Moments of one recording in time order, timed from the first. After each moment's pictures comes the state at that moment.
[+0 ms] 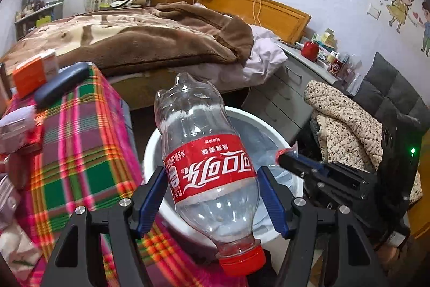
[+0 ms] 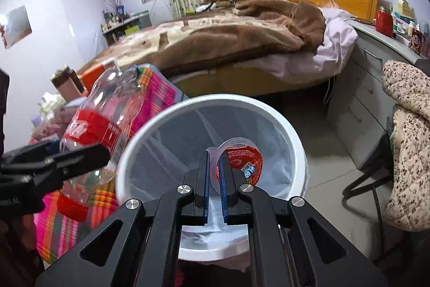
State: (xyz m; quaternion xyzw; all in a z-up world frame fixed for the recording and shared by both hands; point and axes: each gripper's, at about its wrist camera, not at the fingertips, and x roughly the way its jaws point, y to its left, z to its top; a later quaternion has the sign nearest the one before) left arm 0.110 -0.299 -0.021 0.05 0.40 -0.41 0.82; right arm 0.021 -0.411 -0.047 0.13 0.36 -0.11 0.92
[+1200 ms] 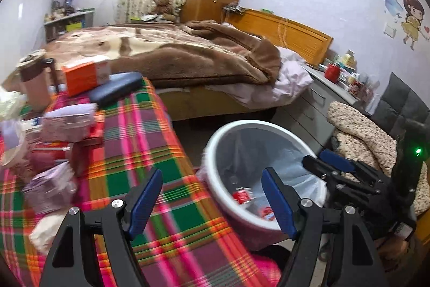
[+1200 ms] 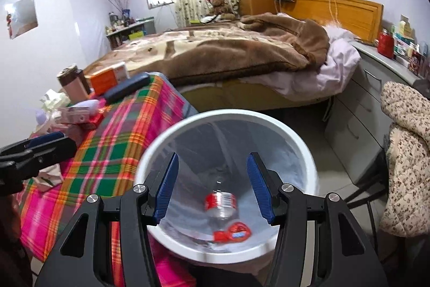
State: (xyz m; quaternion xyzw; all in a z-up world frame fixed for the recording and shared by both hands) left arm 0.109 -0.201 0.001 0.02 0.36 -0.34 0.87; right arm 0.018 -0.380 -0.022 0.10 0.32 -0.11 0.93
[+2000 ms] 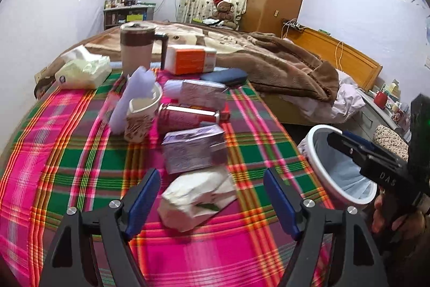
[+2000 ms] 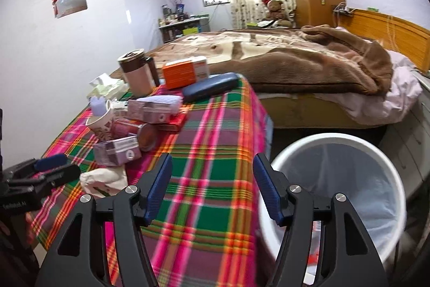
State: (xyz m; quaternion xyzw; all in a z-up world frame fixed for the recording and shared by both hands) left arm 0.126 -0.037 -0.021 -0.02 0.36 -0.21 0.91; right arm 0.075 -0.276 -0.019 0.07 0.31 0.02 0.95
